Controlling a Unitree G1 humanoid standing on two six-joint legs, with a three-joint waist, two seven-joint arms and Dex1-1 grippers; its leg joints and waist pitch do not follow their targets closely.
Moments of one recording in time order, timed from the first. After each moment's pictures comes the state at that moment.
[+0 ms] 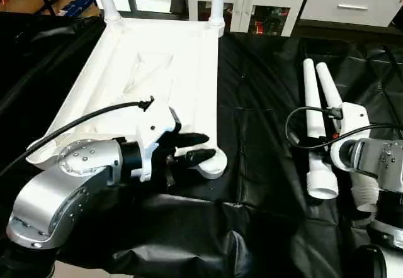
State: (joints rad) left arm -0.33 0.54 -0.11 -0.49 -0.46 0.74 -0.79; right arm -0.55 -0.32 -0.40 0.00 0.18 1.43 0.22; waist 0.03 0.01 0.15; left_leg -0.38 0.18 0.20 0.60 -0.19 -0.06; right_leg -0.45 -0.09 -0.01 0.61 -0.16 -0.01
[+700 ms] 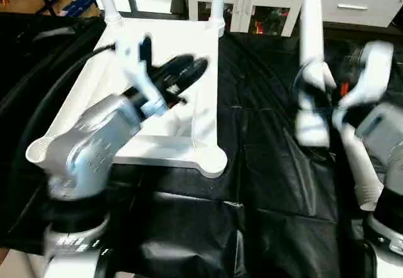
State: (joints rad) left arm -0.63 0.15 0.15 -0.22 -0.64 0.80 -0.40; right arm -0.60 -0.24 -0.43 -0.33 0.44 1.09 0.48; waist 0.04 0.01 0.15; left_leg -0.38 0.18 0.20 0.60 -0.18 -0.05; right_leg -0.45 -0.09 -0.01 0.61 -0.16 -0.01
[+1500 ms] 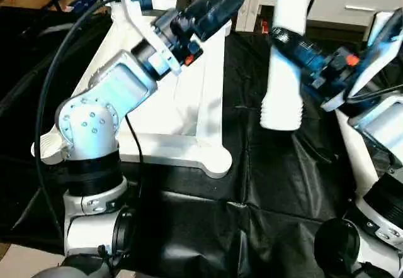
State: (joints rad) left arm -0.84 0.07 0.28 -0.13 -0.91 0.87 -0.39; right arm -0.72 -0.12 -0.63 -0.34 0.92 1.35 0.41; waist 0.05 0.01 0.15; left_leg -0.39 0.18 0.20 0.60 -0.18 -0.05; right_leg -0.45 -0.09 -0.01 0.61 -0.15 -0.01
